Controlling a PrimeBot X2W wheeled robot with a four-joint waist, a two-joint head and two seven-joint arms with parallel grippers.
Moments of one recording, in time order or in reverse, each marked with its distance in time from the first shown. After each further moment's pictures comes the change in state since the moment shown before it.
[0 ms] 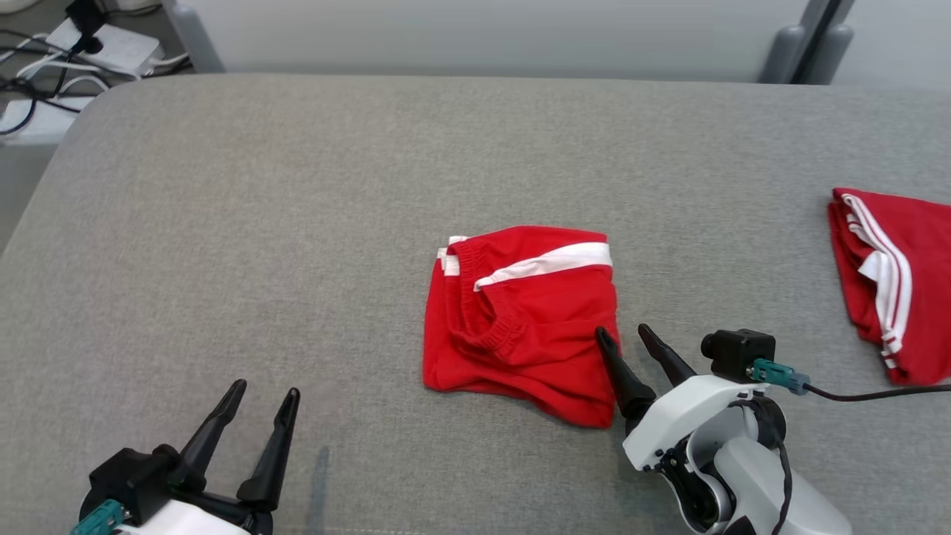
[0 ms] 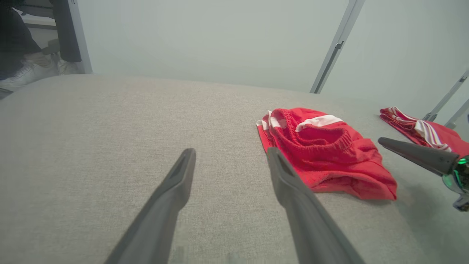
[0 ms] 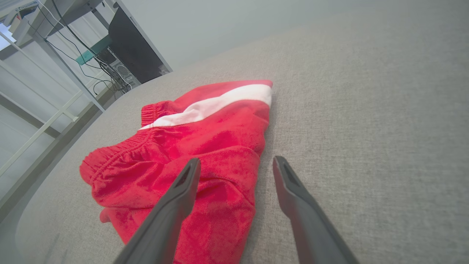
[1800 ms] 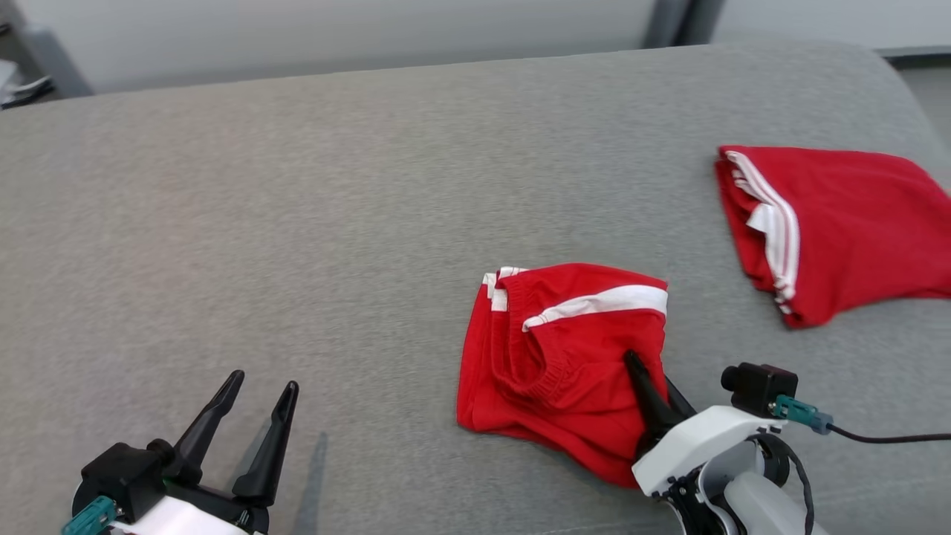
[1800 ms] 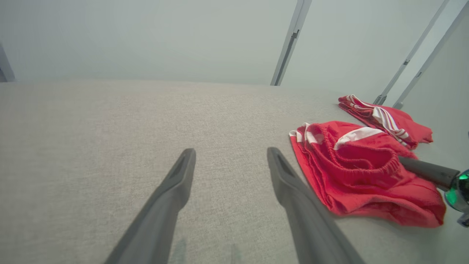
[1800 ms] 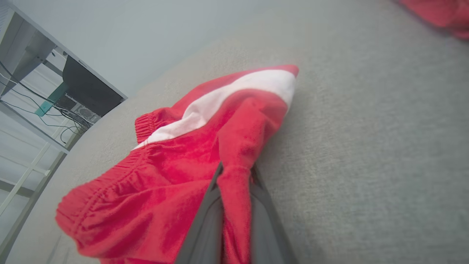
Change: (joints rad) left arm -0.003 0.040 -0.014 -0.040 -0.015 0.000 0.000; right arm 0.099 0.004 -0.062 -0.078 0.072 0.000 -0.016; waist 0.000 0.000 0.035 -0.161
